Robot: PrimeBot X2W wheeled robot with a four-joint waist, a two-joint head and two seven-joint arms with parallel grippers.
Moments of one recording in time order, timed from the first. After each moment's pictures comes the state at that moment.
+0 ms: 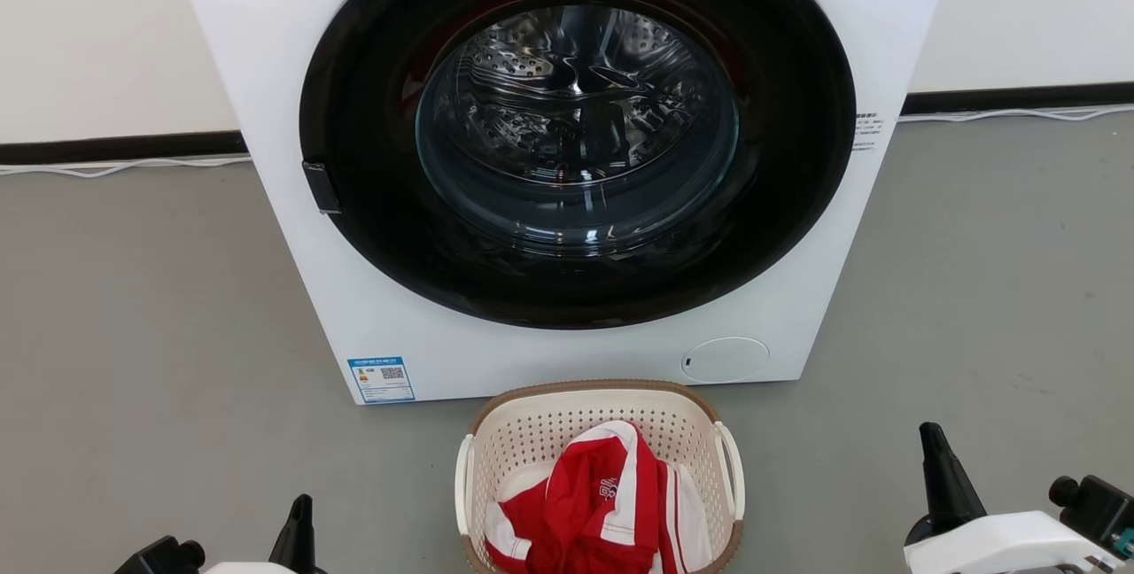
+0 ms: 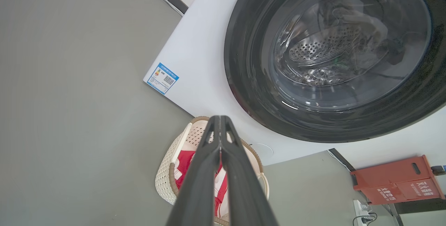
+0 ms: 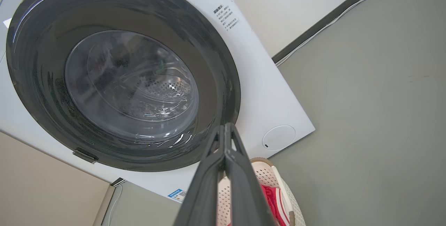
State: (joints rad) left arm 0.03 0.09 -0.02 0.37 -0.88 0.00 -0.10; right arm 0.00 -0.09 -0.07 0.34 0.72 0.12 -0.10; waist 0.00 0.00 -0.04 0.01
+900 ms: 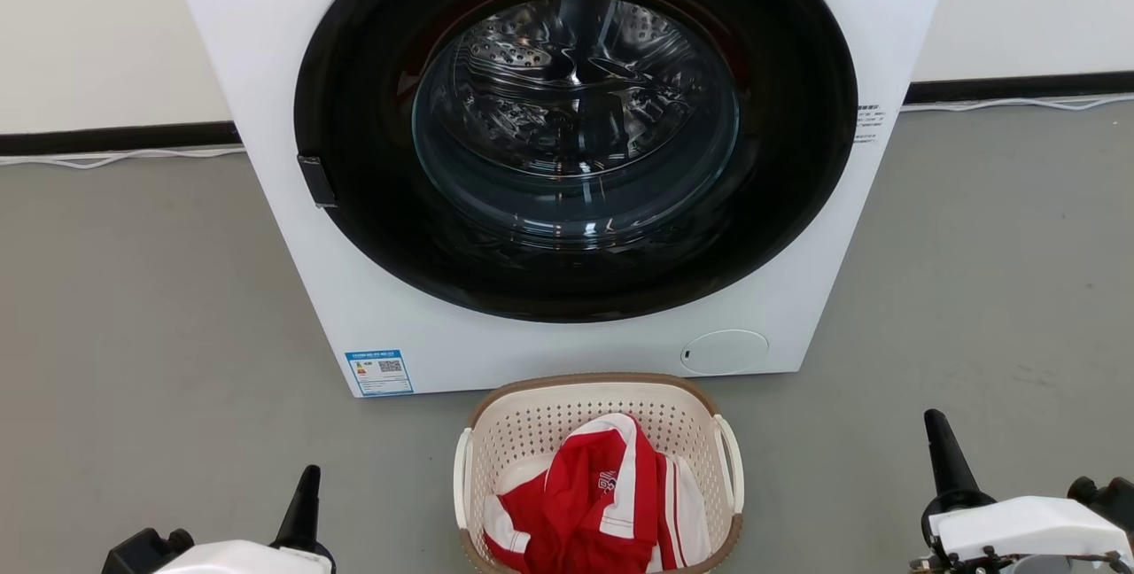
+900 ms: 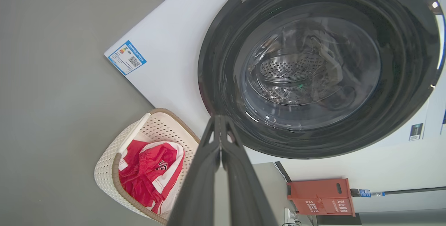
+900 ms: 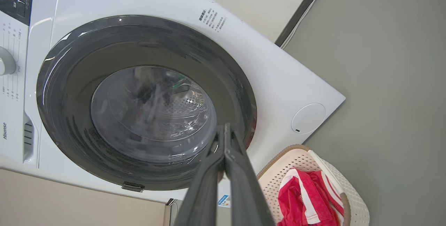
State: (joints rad) left arm 0.01 0.07 0.02 0.34 -1.13 -0.04 -0.02; right arm -0.03 -0.07 -0.09 0.32 1.04 0.12 -0.03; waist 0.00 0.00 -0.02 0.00
